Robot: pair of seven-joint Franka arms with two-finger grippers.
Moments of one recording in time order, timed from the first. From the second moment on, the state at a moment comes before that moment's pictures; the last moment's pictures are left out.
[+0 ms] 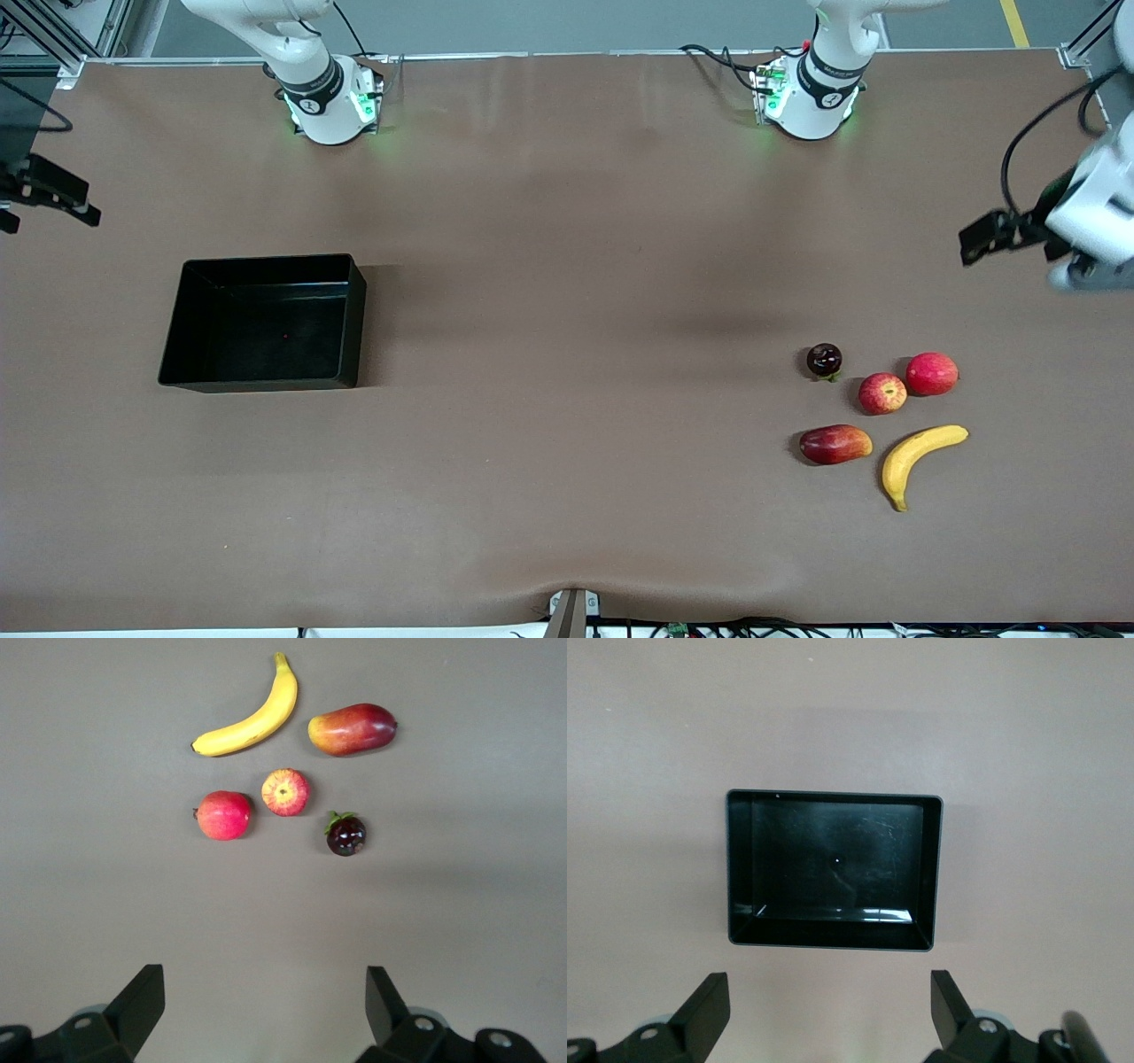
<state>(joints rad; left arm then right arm) 0.01 0.11 -0.08 -1.55 0.11 1.59 -0.08 -0.03 -0.02 -0.10 -1.58 0.01 1.53 -0.19</state>
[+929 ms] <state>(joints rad) 0.07 0.46 -0.08 -1.69 0.13 2.11 0.33 -0.20 0.34 -0.11 -1.65 0.01 1.67 -0.21</state>
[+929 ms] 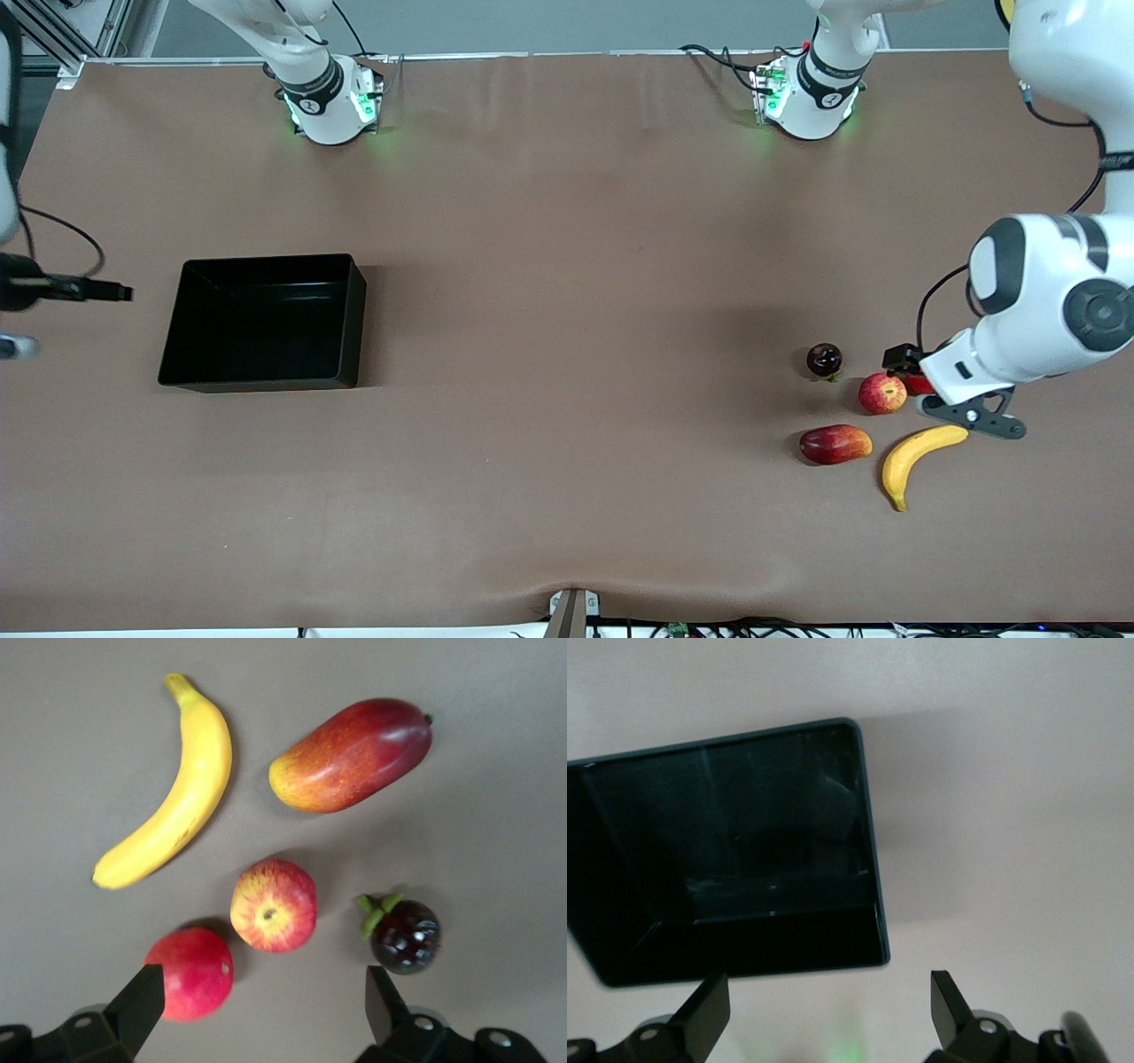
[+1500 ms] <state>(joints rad) 0.10 0.53 -0.08 -1.74 0.13 2.22 0.43 -0.23 0.40 -0.11 -1.88 0.01 2.05 -0.38</state>
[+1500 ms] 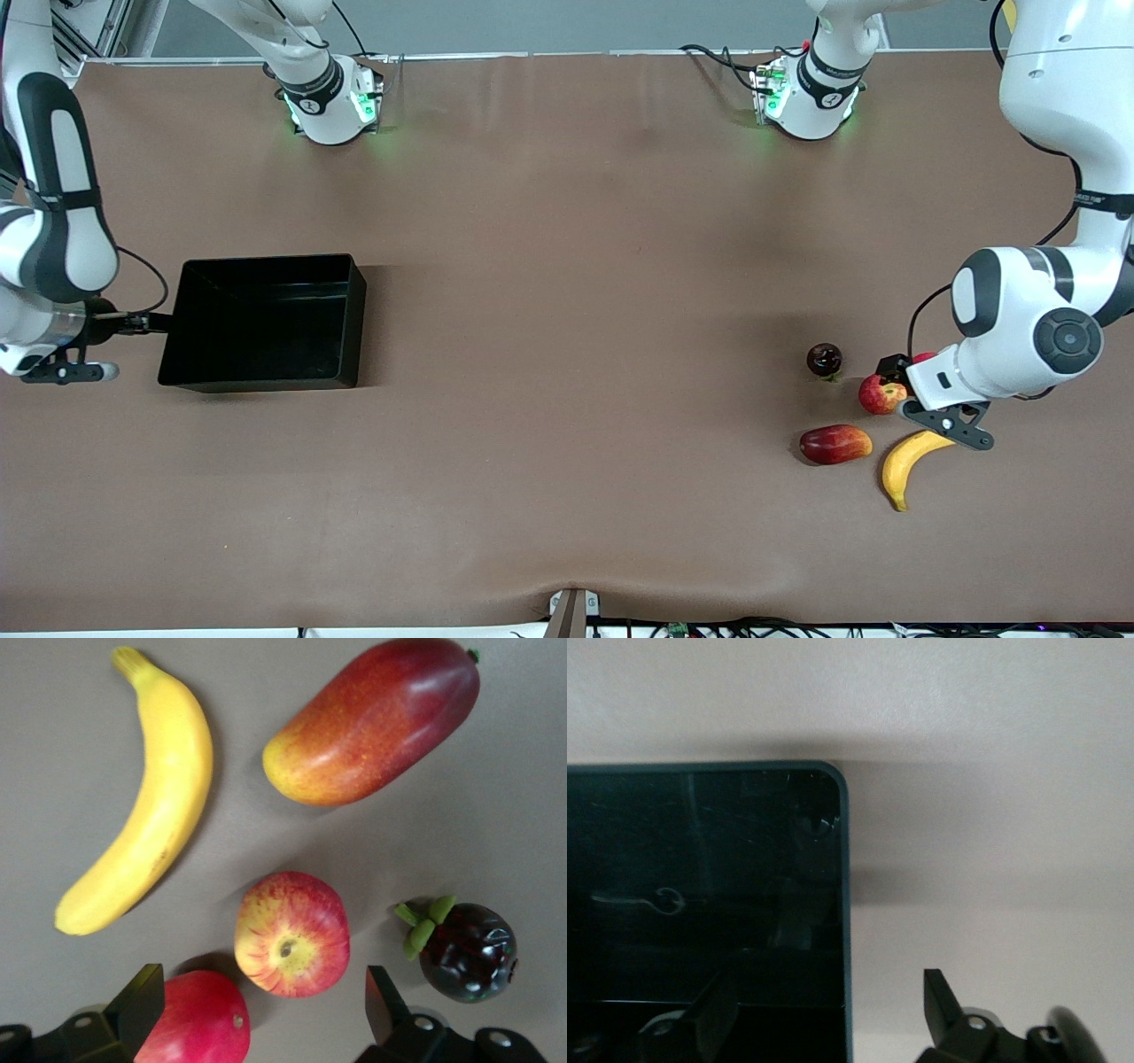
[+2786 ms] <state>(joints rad) 0.10 0.59 -0.09 -1.82 0.13 2.39 0.43 -0.17 0.40 -0.09 -1.74 0.21 1.79 -0.31</state>
